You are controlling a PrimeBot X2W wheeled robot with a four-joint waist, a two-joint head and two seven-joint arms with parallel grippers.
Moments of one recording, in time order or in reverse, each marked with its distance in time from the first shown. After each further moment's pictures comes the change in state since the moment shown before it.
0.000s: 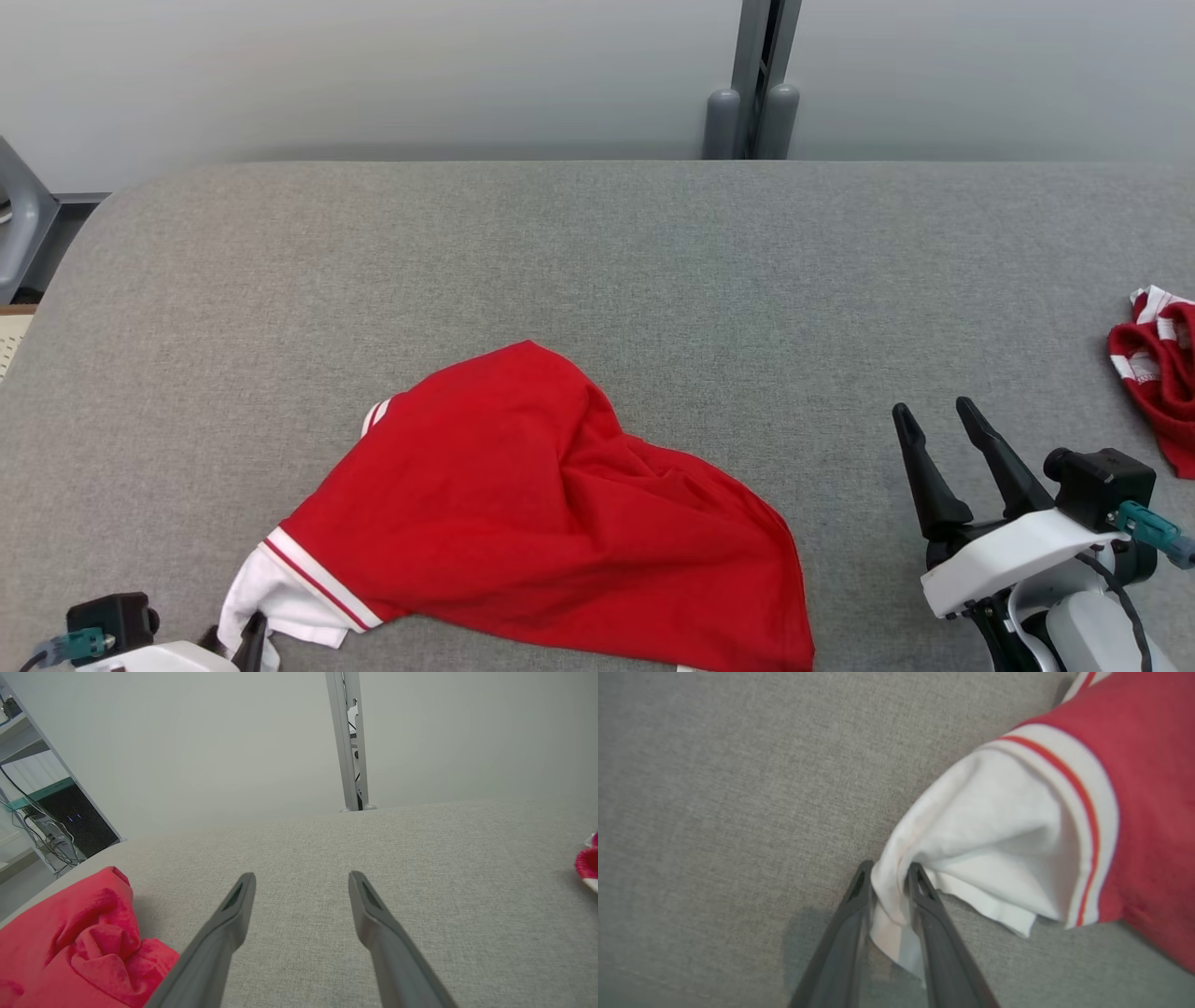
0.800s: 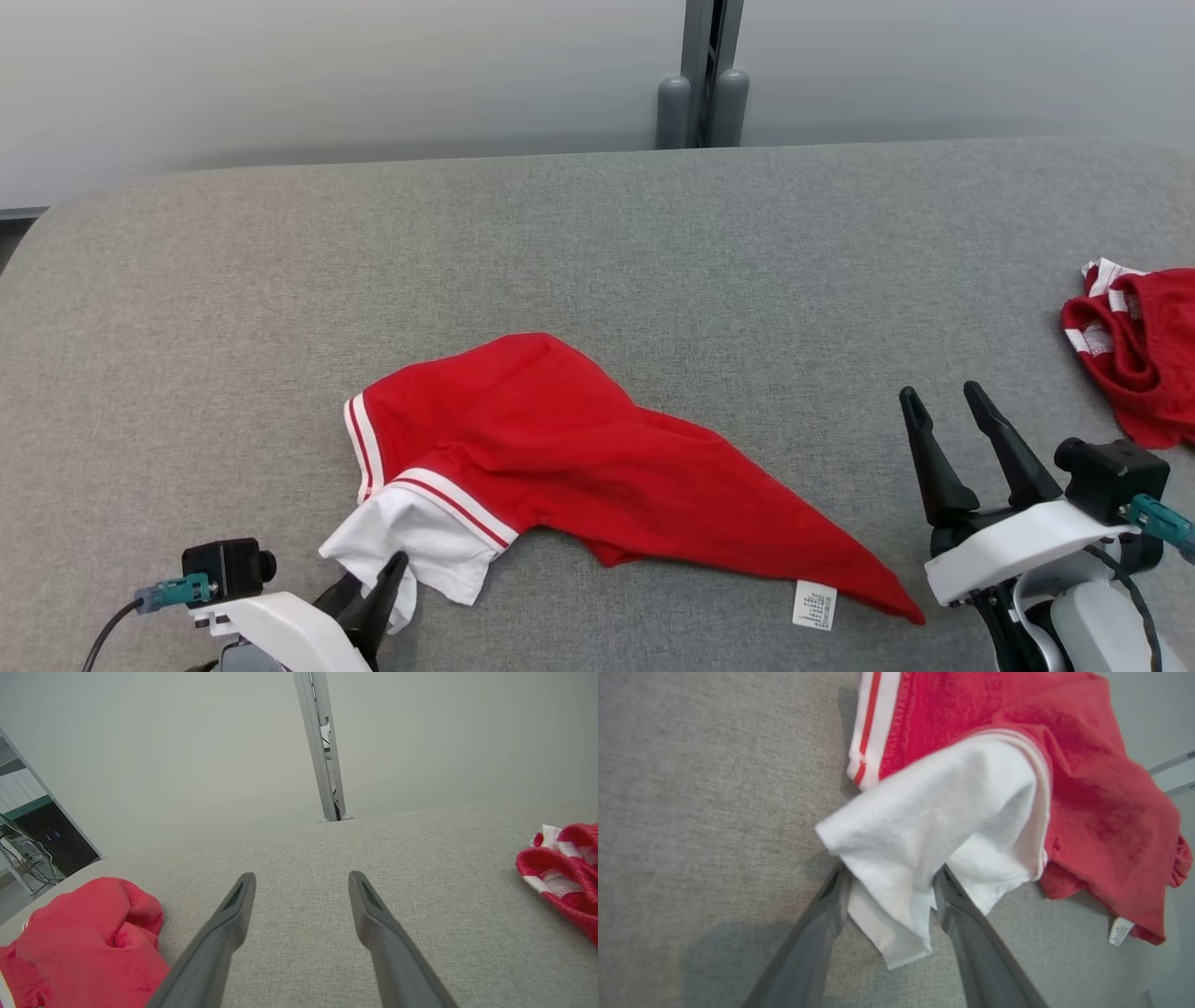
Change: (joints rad) left arm -0.039 -0.123 -0.056 -0.120 -0.088 -0.142 0.073; right arm -0.007 0.004 -0.017 -0.022 0.001 0.000 -0.011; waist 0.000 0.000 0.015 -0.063
